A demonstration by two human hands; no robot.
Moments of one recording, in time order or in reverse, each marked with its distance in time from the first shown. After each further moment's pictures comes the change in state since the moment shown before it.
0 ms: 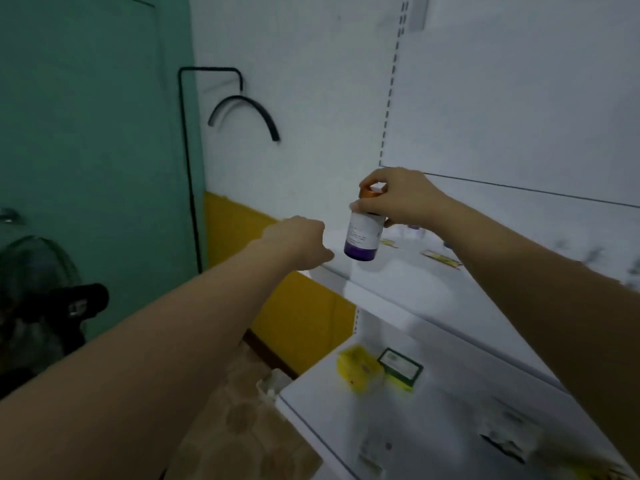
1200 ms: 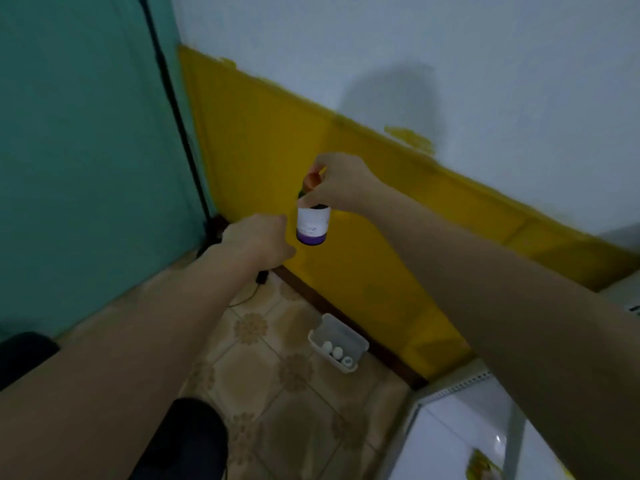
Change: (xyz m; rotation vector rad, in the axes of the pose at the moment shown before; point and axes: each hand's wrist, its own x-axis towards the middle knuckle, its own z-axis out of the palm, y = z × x) left_hand 0.399 -0.492 0.277 -0.193 -0.395 -0.082; right_hand 0.502 -0.008 0.510 -0.051 -0.393 0.222
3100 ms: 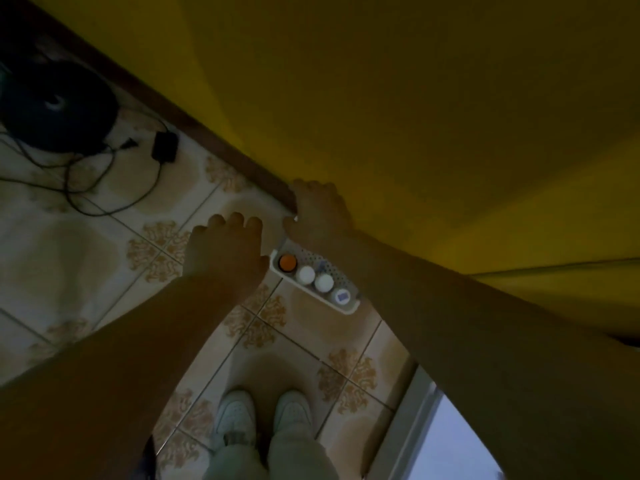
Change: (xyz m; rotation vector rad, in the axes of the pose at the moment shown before) left_hand 0.340 -0.070 0.506 0.347 -0.250 0.117; right_hand 0.240 0.455 0.491 -0.185 -0.246 0.216
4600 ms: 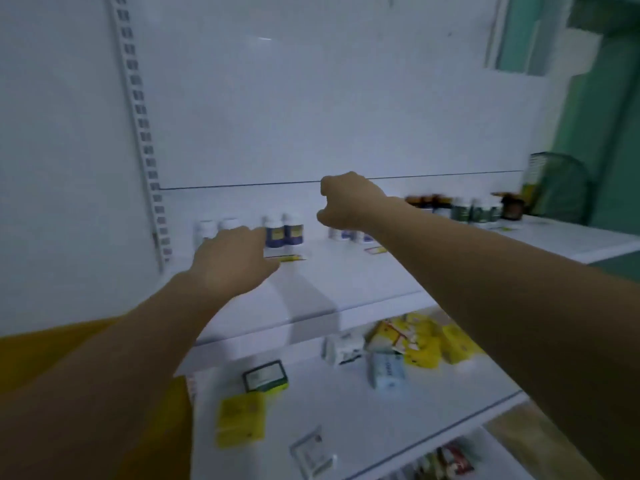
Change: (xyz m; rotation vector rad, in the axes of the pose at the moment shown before) left_hand -0.782 0.433 -0.538 -0.032 0.761 0.838; right_hand -1.070 -0.008 -0.550 -0.212 0.913 0.788
